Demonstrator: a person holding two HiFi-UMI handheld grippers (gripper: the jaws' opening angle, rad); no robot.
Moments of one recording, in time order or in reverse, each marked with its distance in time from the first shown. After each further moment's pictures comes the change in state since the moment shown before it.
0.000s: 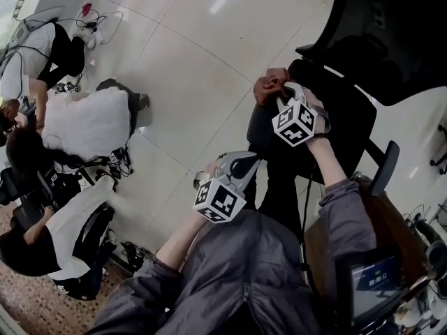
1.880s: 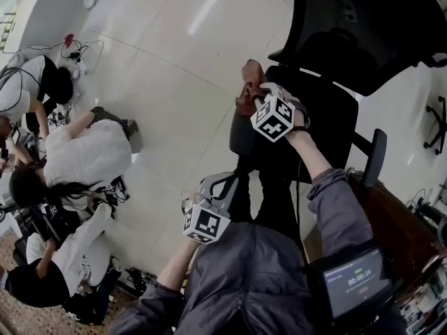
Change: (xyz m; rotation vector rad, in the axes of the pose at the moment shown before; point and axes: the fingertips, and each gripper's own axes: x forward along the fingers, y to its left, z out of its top) left arm -0.020 -0.021 -0.026 -0.032 -0.019 0.064; right arm -0.003 -0.020 0.005 0.080 -0.007 -0.024
